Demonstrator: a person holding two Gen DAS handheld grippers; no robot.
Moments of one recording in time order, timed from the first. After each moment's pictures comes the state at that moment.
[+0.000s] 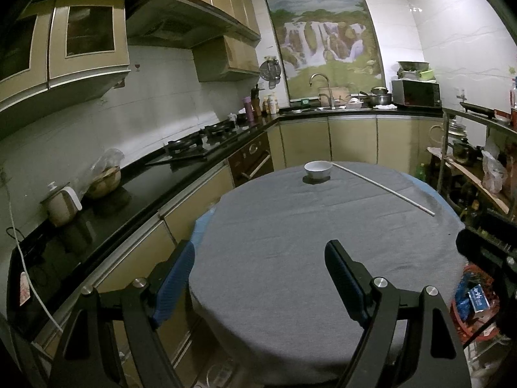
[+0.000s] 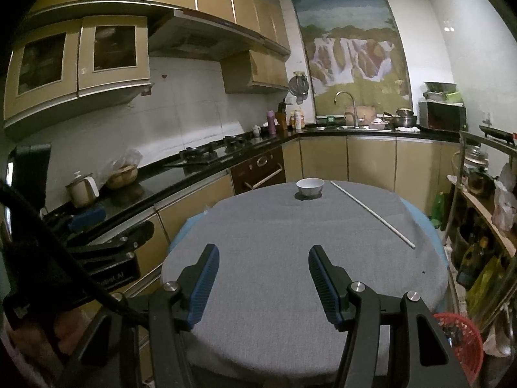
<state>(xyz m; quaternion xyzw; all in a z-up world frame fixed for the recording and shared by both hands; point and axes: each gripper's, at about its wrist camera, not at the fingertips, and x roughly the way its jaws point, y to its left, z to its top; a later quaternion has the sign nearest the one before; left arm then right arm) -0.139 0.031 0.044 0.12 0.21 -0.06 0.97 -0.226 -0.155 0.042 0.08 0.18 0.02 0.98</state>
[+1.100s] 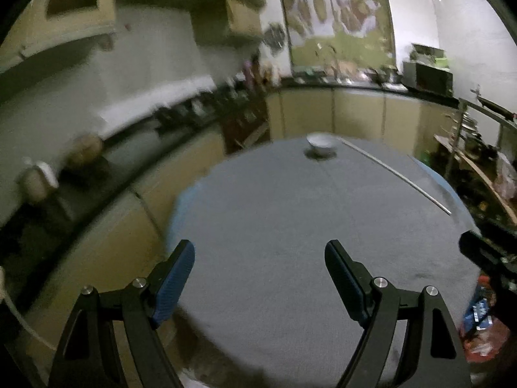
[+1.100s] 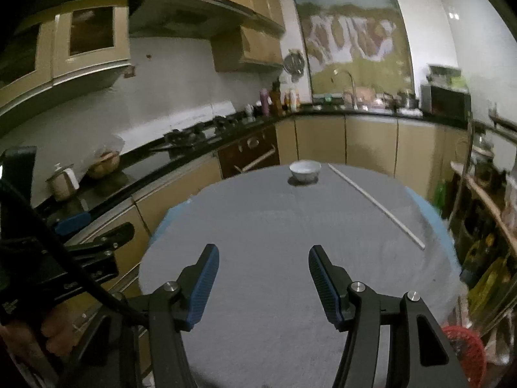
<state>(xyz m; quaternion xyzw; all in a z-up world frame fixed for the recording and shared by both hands) -0.032 0.018 0.003 0.08 0.30 -0.08 0.95 -0.118 -0.203 0.012 0.09 0.25 0.01 0.96</state>
